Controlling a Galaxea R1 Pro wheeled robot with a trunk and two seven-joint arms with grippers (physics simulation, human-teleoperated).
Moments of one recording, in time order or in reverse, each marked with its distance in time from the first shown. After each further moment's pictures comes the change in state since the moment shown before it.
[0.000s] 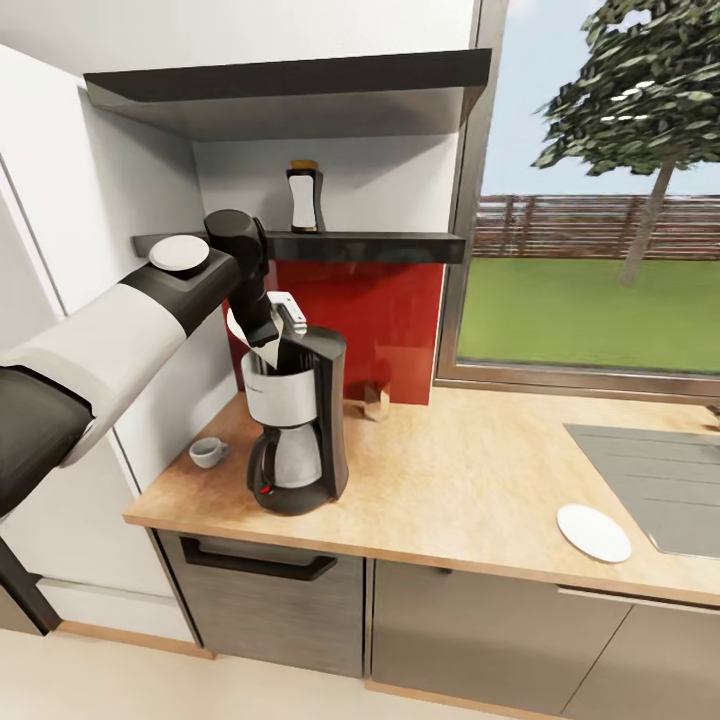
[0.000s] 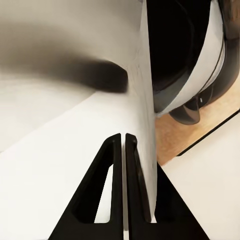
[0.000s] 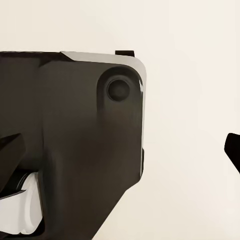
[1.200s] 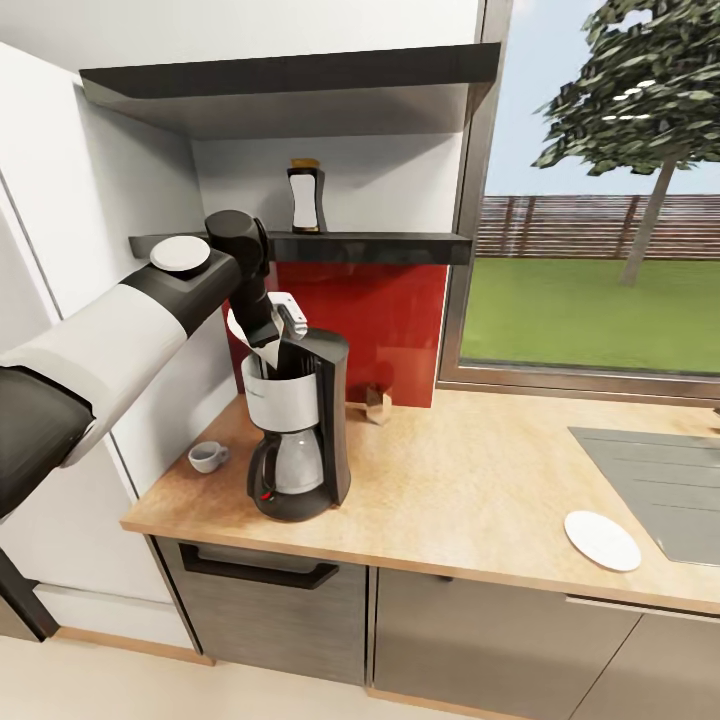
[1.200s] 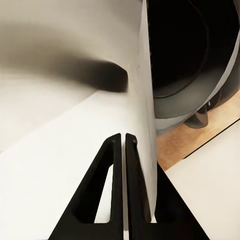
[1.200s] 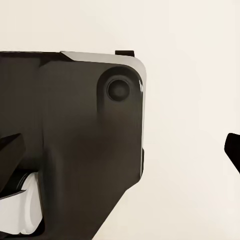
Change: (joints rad) left arm 0.001 -0.001 -0.002 0.000 0.001 0.005 0.000; right arm 0.000 0.000 0.000 0.000 0.000 0.000 0.000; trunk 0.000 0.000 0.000
